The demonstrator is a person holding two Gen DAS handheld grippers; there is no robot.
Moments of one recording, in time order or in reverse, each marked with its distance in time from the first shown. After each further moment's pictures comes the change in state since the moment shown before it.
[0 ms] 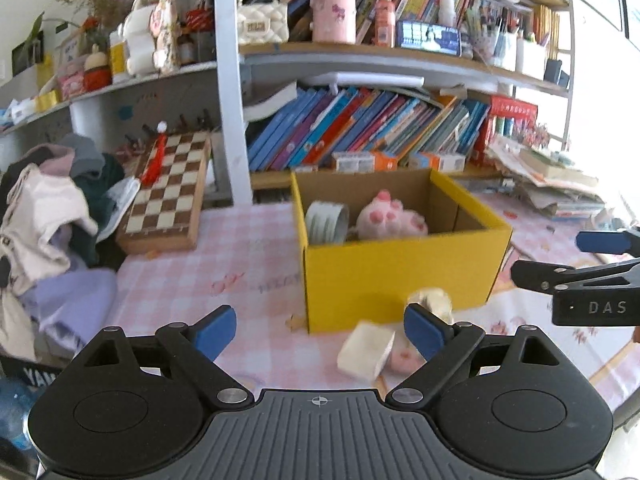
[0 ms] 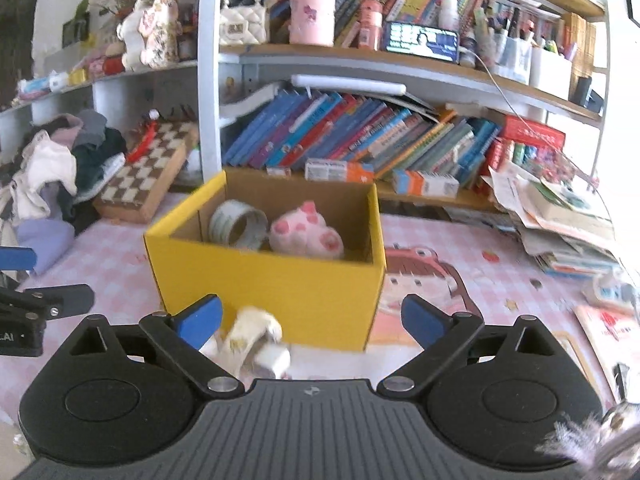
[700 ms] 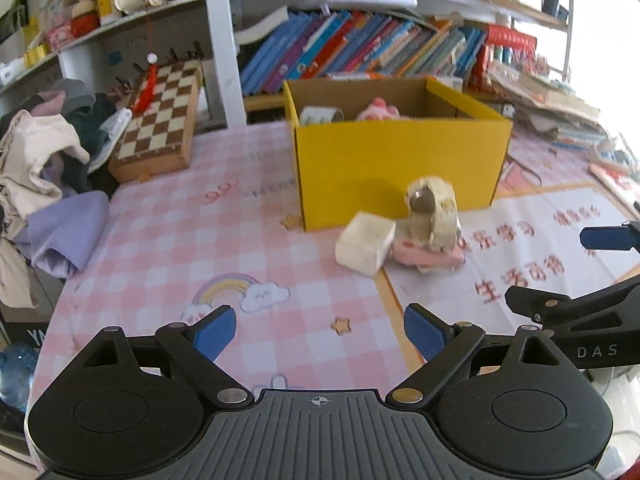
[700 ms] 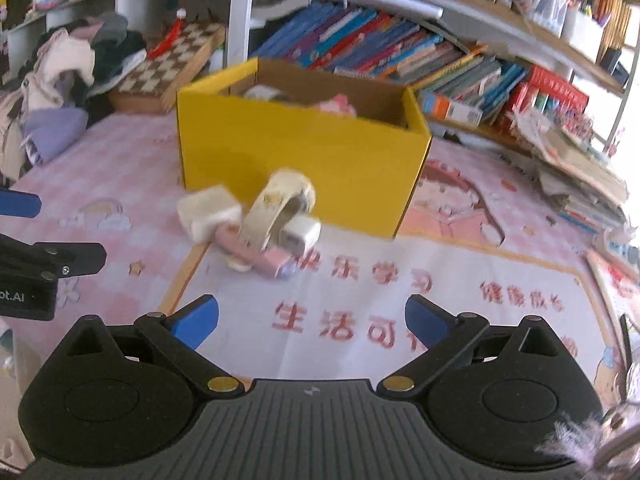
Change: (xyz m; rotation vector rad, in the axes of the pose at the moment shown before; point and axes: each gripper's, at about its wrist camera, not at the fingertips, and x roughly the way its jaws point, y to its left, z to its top) left arm 0.011 -0.006 -0.053 0.040 0.183 0.001; right arm 0.011 0.033 -0.065 -0.098 0.230 0.007
